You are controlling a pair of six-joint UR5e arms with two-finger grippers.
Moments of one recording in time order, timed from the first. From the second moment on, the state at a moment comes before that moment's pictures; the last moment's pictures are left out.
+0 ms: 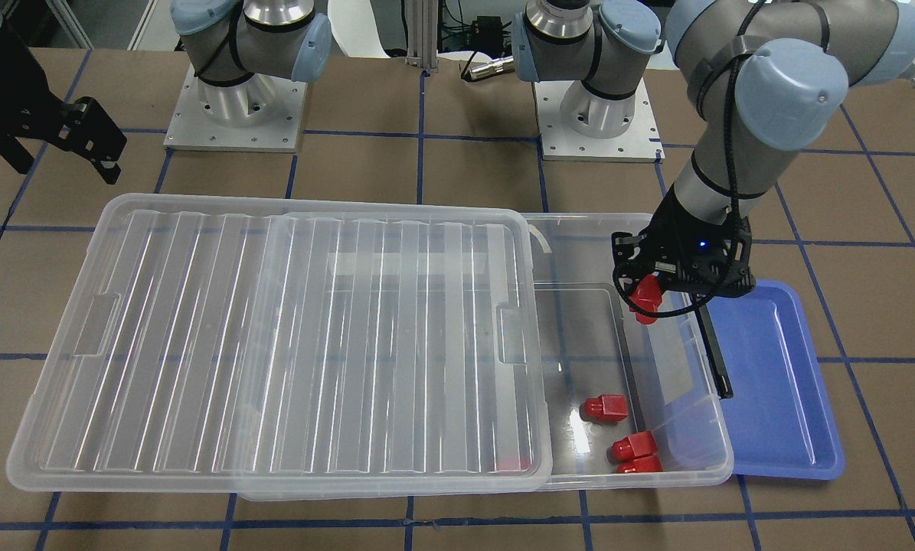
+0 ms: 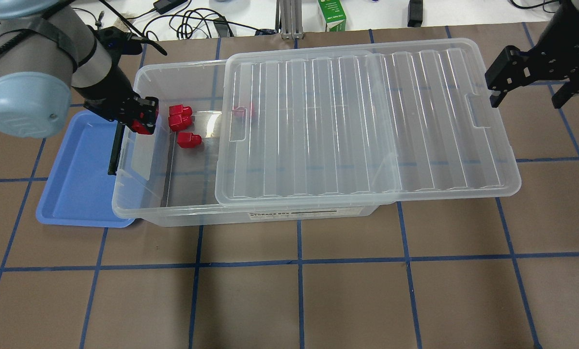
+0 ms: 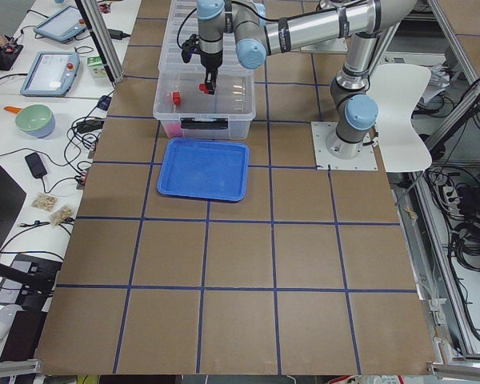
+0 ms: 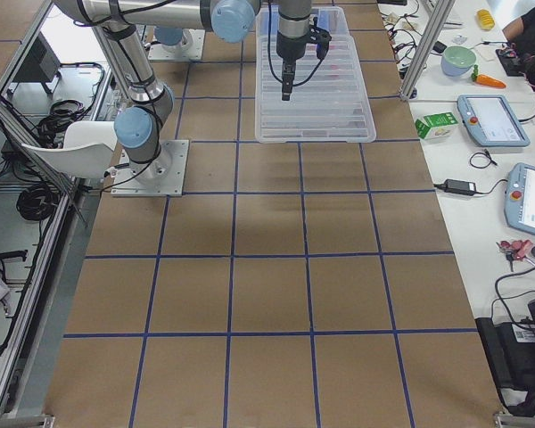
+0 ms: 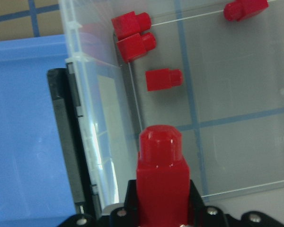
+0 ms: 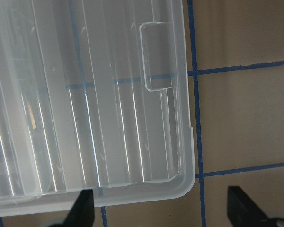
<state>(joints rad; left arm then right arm) -1.49 -1.69 -1.74 -1.27 1.55 0.18 1.34 -1.62 1.56 -1.49 -1.62 -0.13</state>
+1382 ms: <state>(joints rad) -1.52 -1.84 -1.96 -1.00 1.55 0.11 1.34 -1.62 1.56 -1.49 -1.61 -0.13</state>
